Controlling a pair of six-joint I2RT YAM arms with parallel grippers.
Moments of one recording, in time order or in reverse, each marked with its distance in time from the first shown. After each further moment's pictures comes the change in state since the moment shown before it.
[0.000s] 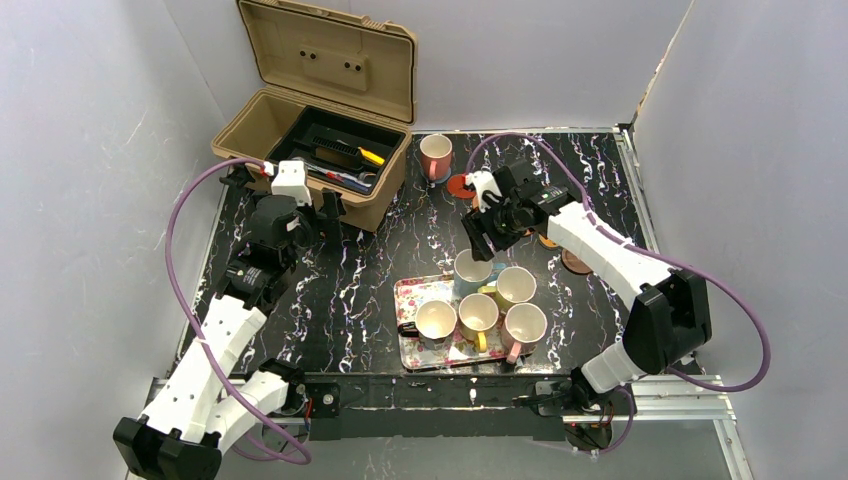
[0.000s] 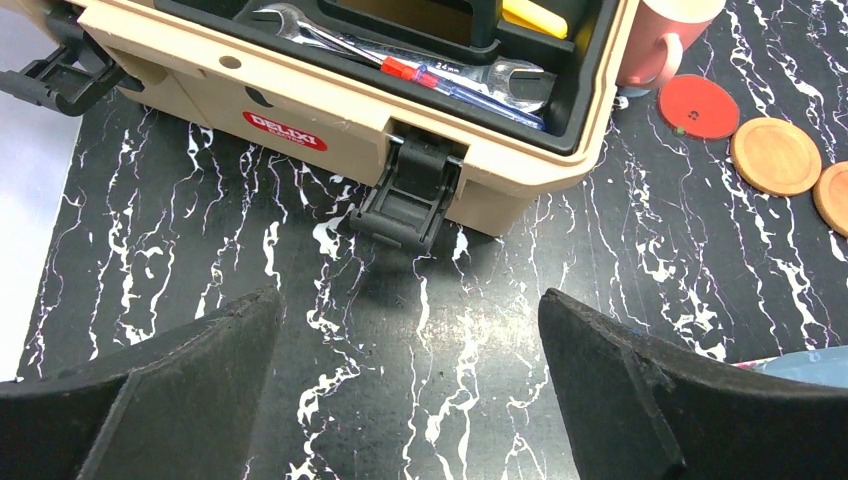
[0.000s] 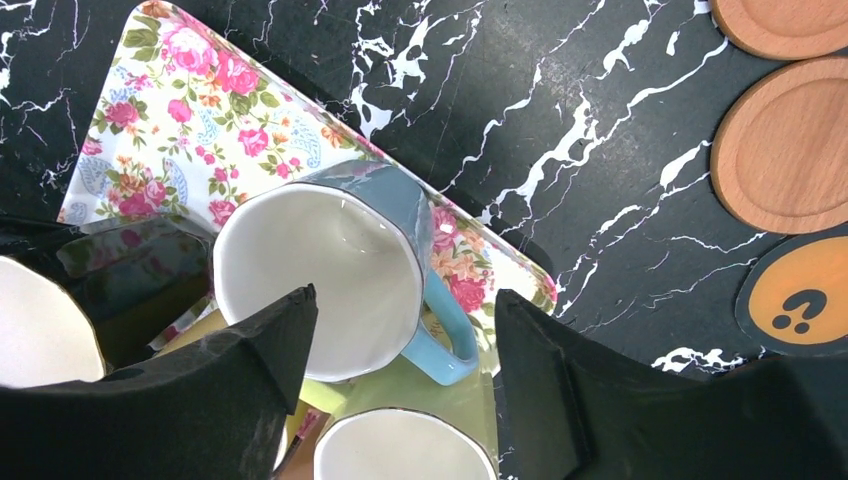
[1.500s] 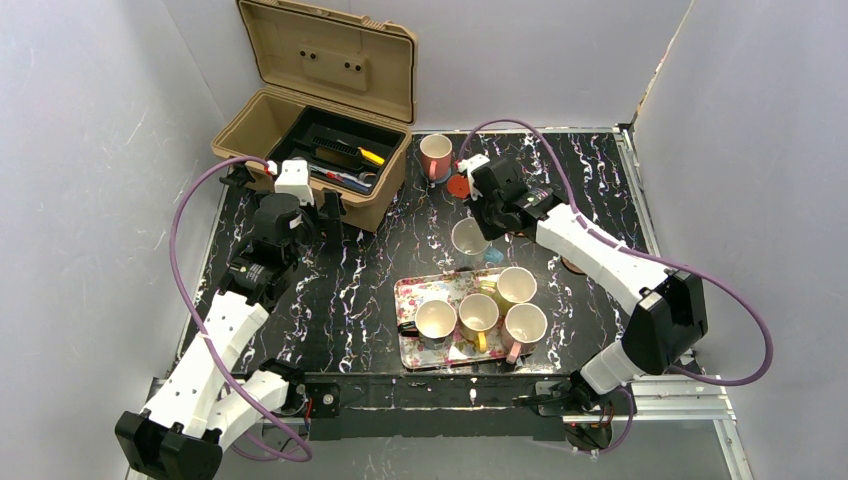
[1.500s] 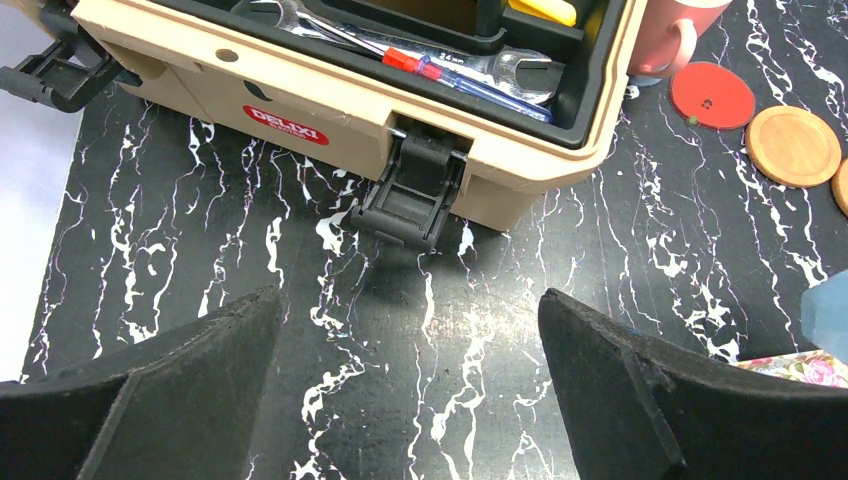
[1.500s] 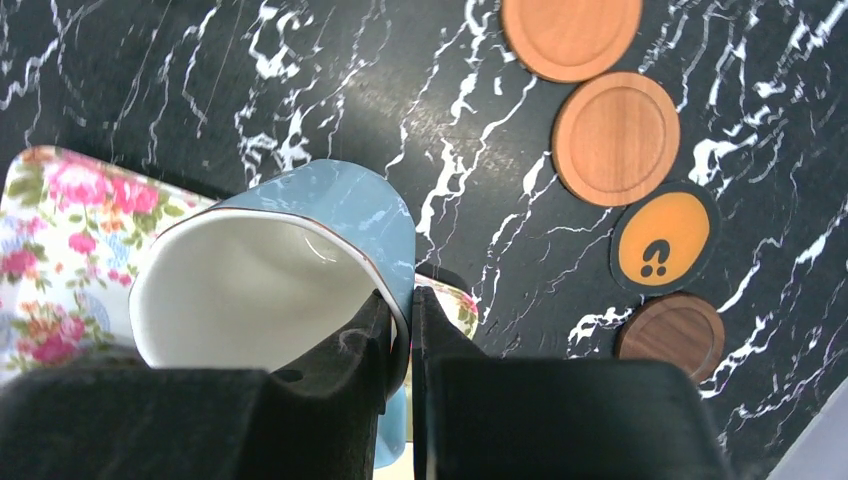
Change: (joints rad) left arm 0.000 0.022 0.000 0.000 -0.004 0.010; right arm 0.125 0.013 0.070 0.045 0.387 0.122
